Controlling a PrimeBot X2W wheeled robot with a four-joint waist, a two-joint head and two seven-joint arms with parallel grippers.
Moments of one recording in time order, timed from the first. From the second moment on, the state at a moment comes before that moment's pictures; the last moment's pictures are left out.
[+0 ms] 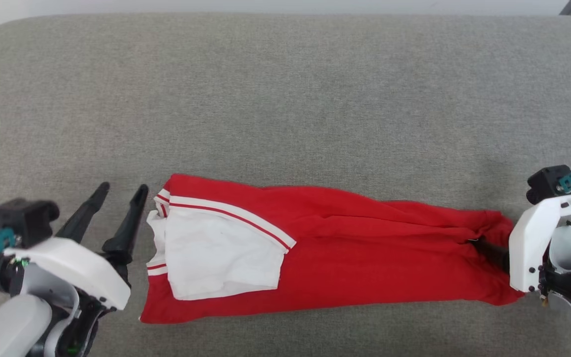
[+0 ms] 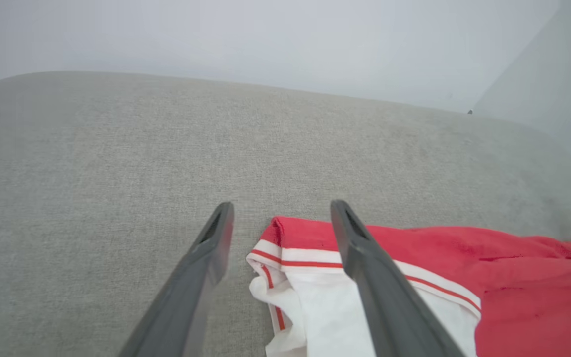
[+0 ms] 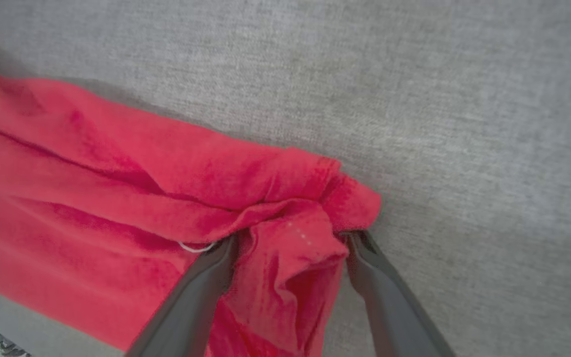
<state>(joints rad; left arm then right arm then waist) -0.34 0.83 -0.67 -0.07 -1.09 0.24 -0.15 -0.32 -0.46 0.21 0.24 0.69 0.13 0.80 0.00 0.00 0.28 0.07</state>
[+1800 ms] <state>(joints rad) 0.04 0.21 -0.04 0.10 -0.61 -0.12 -0.26 -0.25 -0.45 0.13 -0.11 0.70 0.13 0.98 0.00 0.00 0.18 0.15</state>
